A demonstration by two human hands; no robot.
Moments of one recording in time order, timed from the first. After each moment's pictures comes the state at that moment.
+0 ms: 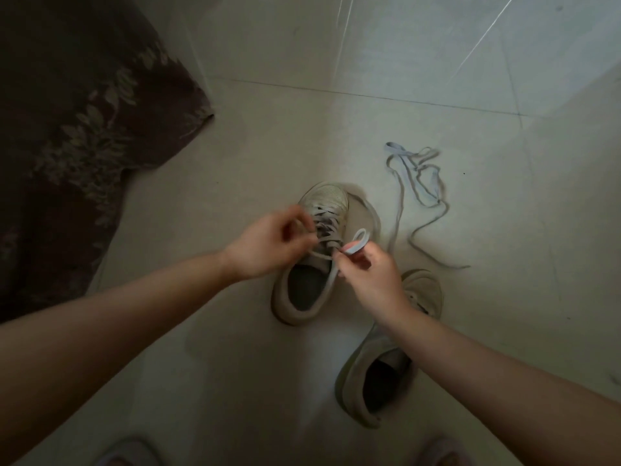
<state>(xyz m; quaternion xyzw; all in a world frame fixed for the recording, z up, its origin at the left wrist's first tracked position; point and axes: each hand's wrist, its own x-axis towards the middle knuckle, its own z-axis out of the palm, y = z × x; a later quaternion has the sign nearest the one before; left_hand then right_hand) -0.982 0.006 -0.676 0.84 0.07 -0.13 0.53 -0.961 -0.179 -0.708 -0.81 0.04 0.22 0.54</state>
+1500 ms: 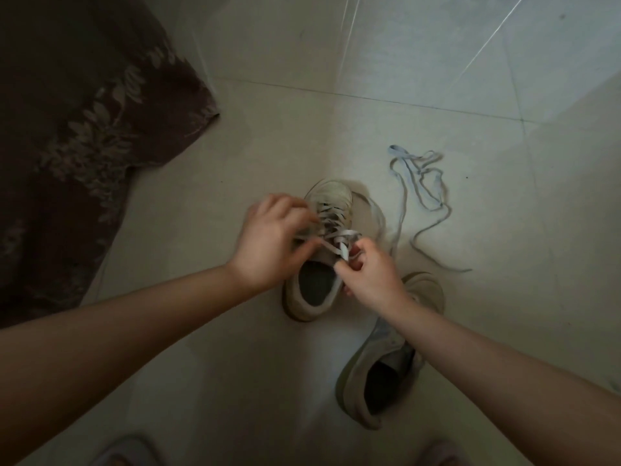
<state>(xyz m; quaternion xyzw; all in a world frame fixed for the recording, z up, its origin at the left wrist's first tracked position) -0.989 0.005 -0.706 0.96 -0.01 0.09 0.26 -0.949 -0.182 -0.715 -0.89 -0.05 0.25 0.37</state>
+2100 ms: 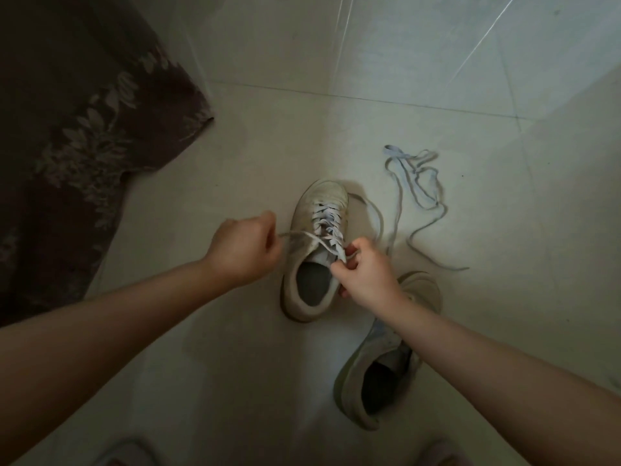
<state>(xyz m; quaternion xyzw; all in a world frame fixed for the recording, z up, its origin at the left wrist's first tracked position) -0.992 0.027 -0.703 0.98 0.05 -0.04 0.19 -0.947 -0.182 -0.720 -0.89 -0.03 0.26 0.38</state>
